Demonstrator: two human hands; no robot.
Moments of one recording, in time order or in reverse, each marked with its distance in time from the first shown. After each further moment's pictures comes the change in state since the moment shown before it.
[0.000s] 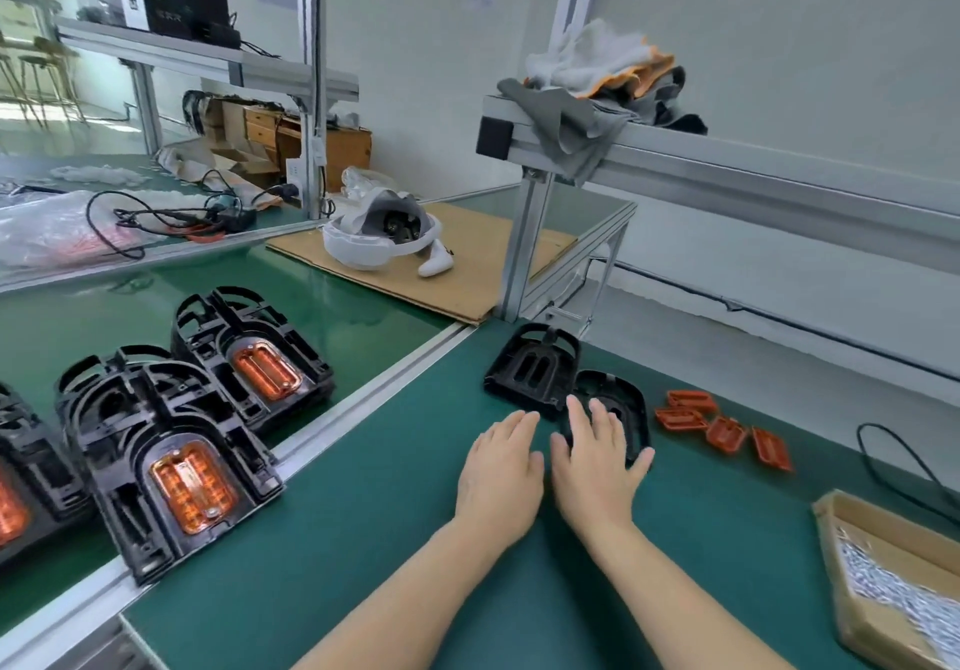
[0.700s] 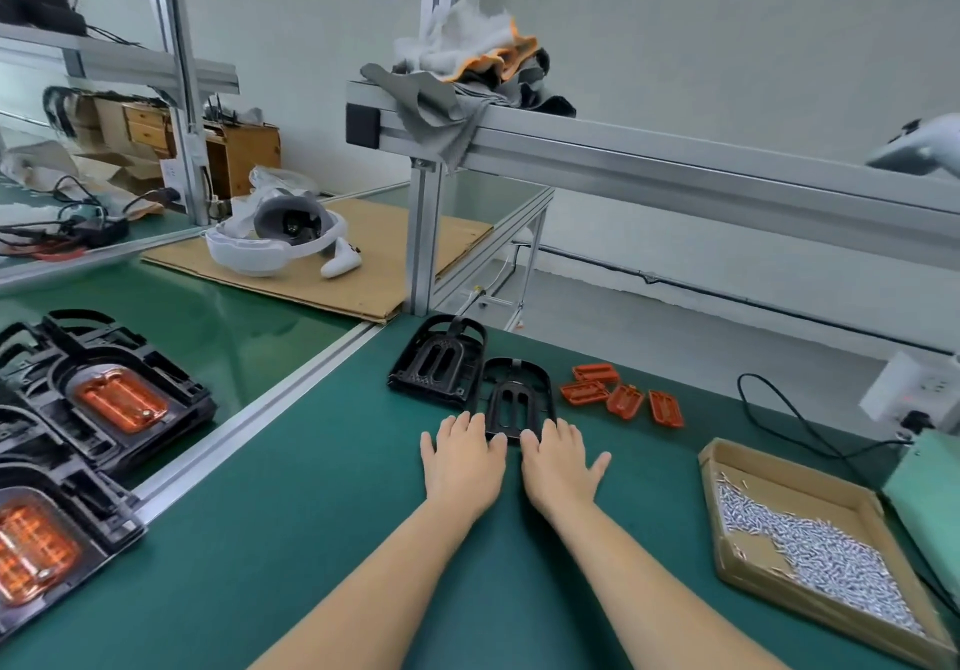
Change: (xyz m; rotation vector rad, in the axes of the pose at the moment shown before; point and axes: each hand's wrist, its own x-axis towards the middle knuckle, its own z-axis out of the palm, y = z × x) left_hand 0.032 0.042 0.055 0.123 -0.162 -0.159; right_hand 0.019 0.063 -0.014 0.003 -0.141 0.243
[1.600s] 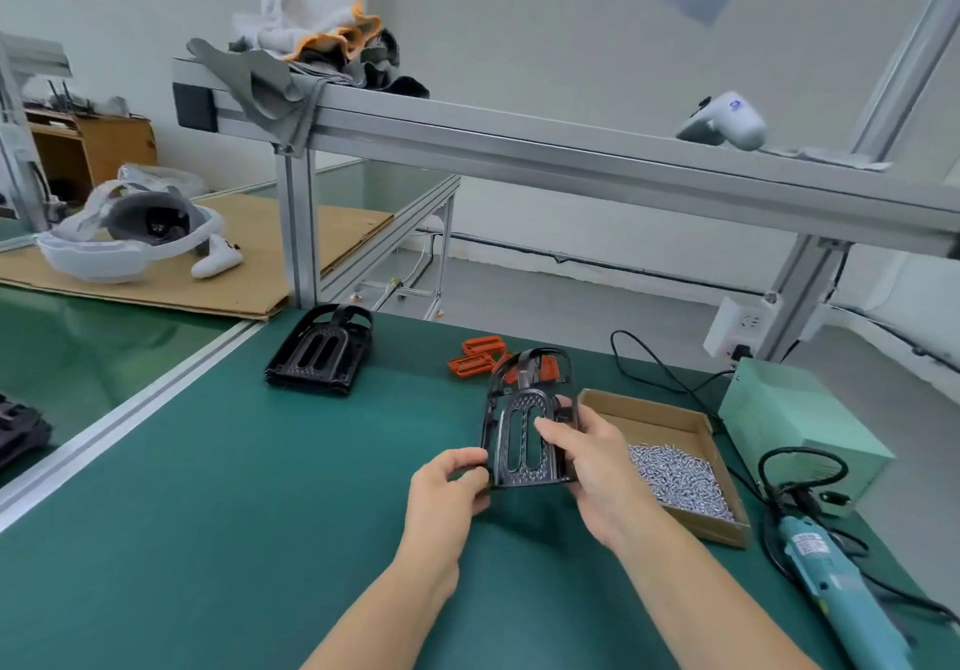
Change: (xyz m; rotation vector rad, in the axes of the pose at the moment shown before) left_hand -0.093 0.074 0.033 -1.178 -0.200 -0.185; right_hand -0.074 0.101 -0.106 1.233 0.046 0.108
